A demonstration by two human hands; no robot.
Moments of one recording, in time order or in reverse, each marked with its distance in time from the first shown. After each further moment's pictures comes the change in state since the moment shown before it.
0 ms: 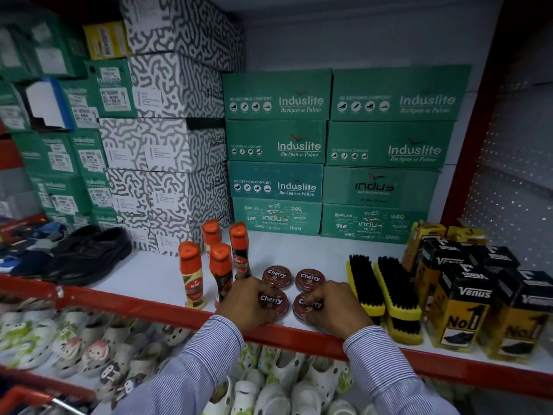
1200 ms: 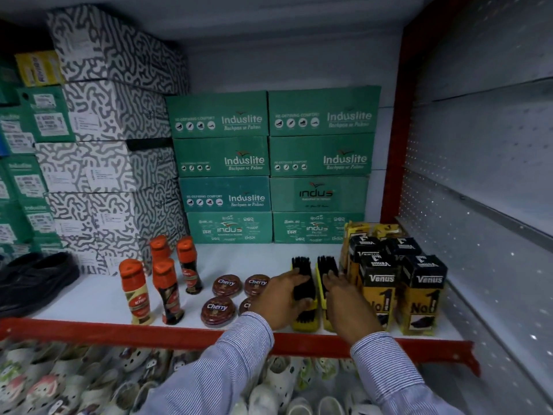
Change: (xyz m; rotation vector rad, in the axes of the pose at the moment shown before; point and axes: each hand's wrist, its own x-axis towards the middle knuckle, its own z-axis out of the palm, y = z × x) left_hand 0.023 0.152 0.065 0.086 -0.118 0.237; right_hand -0.040 0.088 -0.072 -0.351 0.128 0.039
